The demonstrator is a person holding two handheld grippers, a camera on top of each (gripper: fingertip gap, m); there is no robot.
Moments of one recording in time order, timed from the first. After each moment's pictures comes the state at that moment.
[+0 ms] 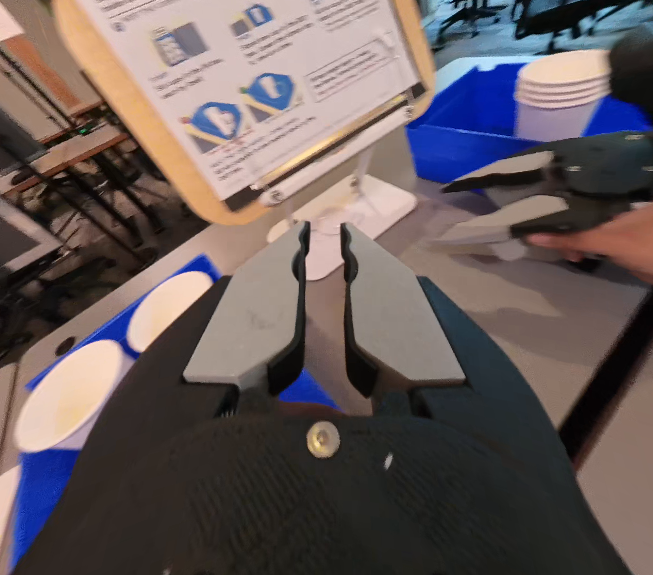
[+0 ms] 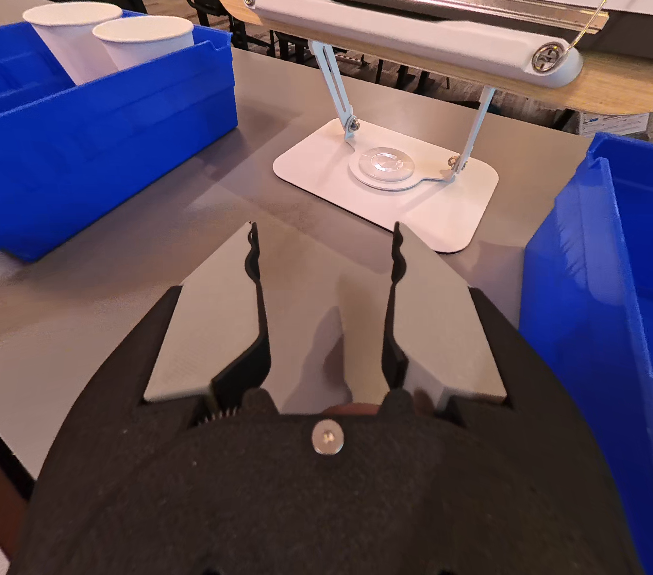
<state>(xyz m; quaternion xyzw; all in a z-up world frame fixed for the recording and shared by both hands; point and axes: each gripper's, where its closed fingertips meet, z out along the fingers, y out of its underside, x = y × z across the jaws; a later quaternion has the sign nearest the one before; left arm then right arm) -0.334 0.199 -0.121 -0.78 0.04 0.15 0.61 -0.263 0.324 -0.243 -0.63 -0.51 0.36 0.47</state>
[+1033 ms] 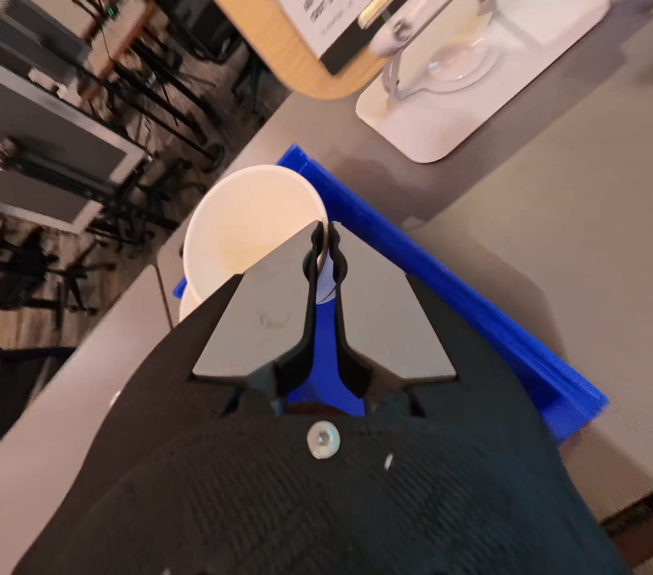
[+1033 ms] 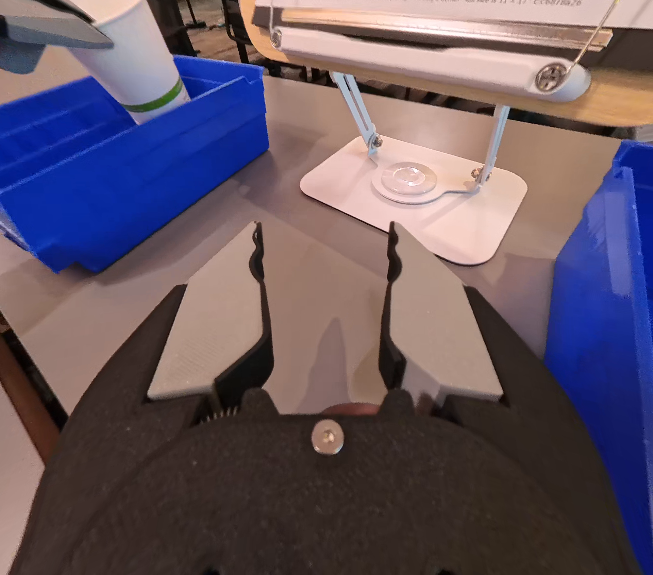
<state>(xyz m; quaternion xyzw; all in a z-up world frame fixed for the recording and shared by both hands) -0.445 0.175 -0.166 -0.87 0.04 0.27 0.41 -0.261 0.315 -0.227 -0.61 -0.50 0.42 0.44</state>
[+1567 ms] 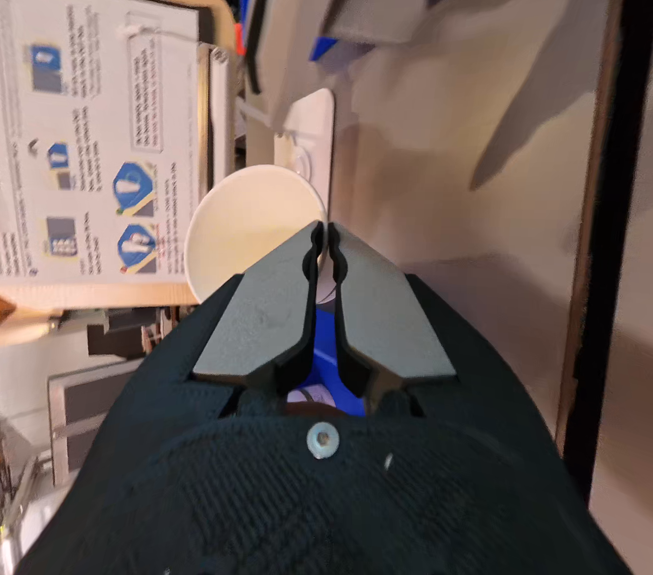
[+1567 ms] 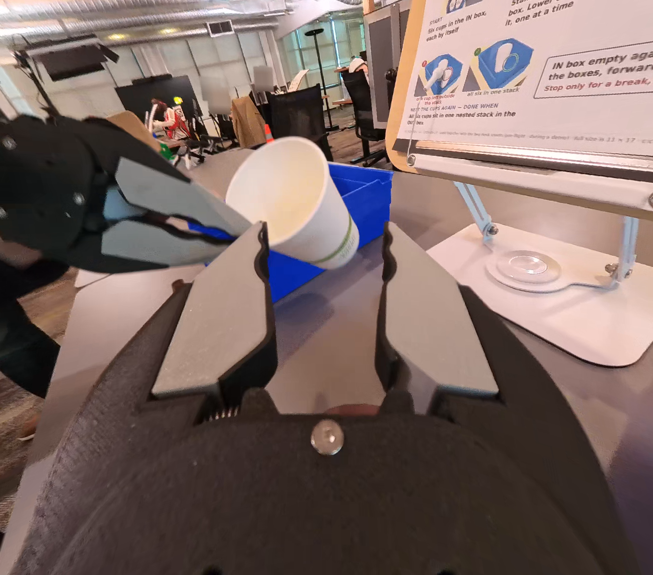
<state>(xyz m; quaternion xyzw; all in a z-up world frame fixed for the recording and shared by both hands) -0.256 0.197 -0.180 -0.77 0.42 0.32 0.36 -0.237 0.248 -0.145 -0.49 -0.49 0.60 0.40</state>
